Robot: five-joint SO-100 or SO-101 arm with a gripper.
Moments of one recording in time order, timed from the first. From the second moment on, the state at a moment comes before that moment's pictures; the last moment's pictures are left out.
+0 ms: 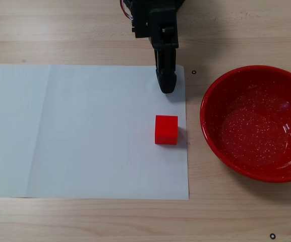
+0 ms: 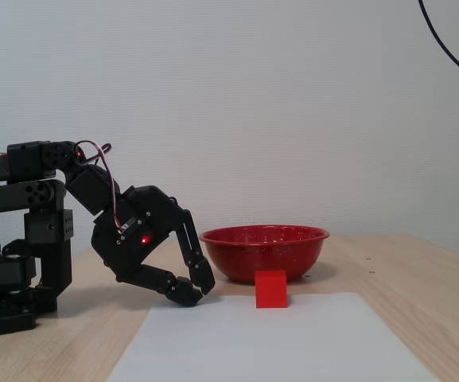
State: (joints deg) arm 10.3 187.3 177.5 50.8 -7.9
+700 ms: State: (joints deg) arm 9.5 188.2 177.4 56.3 -8.2
